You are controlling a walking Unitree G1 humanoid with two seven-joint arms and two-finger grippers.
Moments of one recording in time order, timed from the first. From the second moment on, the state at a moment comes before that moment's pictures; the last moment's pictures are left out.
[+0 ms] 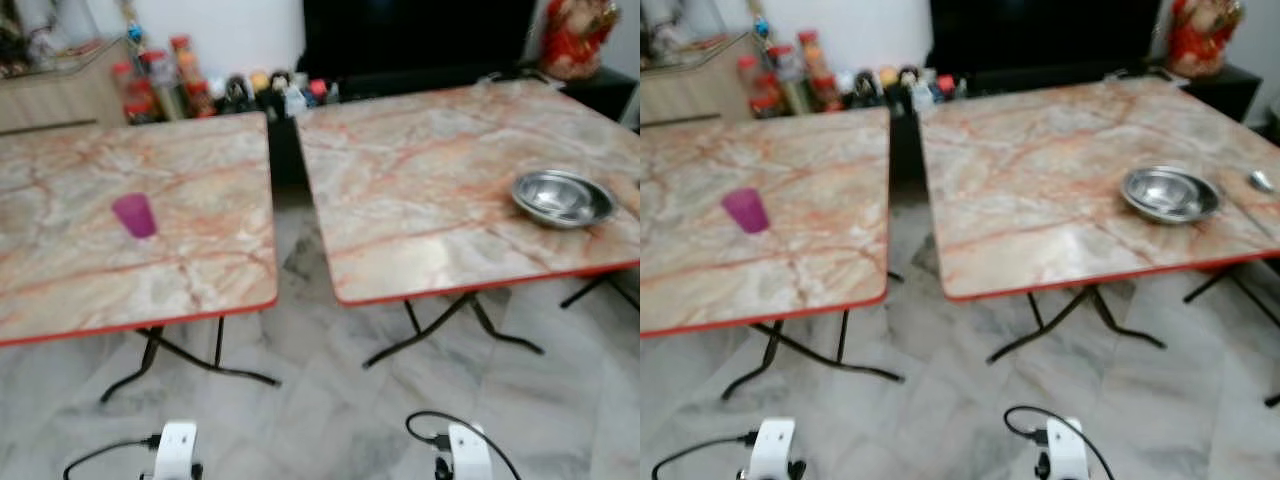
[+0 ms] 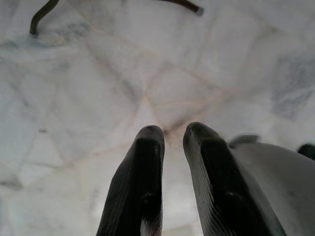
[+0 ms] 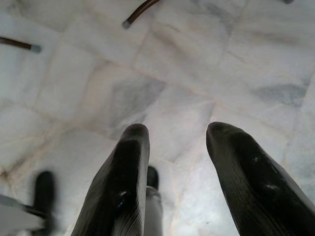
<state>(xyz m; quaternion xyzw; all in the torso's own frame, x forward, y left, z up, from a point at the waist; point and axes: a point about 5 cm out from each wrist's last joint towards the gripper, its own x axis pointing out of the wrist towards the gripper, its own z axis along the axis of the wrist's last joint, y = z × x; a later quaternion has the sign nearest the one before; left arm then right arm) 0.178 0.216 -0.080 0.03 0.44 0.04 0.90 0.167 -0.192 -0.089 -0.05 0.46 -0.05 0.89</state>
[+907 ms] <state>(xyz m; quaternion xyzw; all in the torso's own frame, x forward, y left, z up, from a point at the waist) 0.173 0.226 -0.080 0.04 0.44 0.04 0.89 0.177 -0.175 -0.087 -0.04 0.45 -0.02 0.89</state>
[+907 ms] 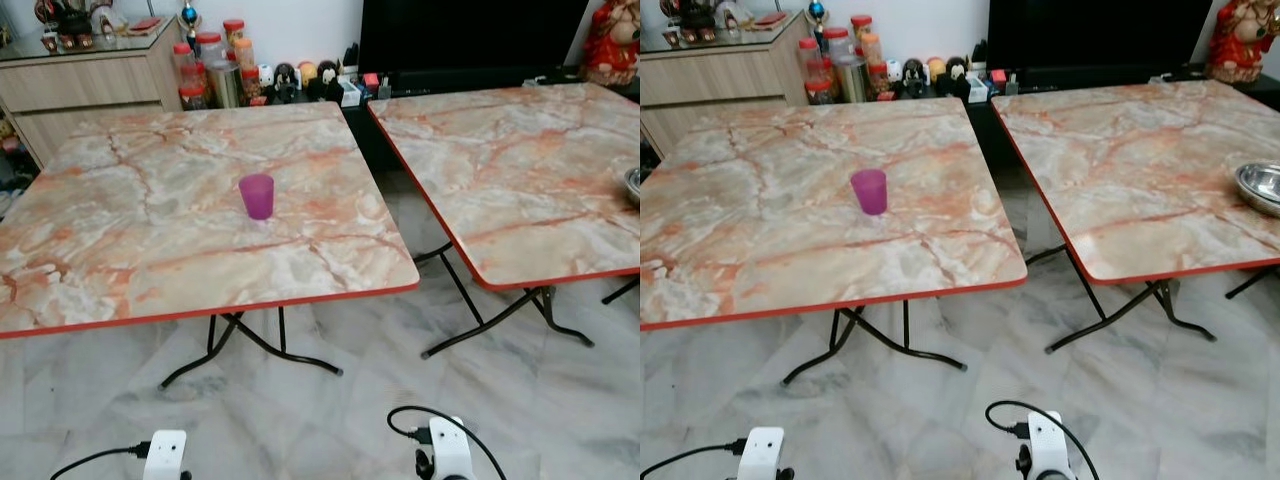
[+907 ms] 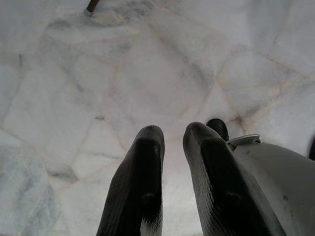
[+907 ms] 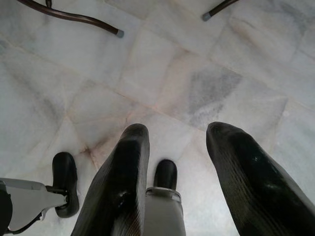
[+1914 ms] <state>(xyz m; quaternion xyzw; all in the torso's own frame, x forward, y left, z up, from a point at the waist) 0.174 0.224 -0.080 0.01 0.44 0.07 0.90 0.181 -0.185 -0.085 -0.05 0.45 -0.04 0.89</state>
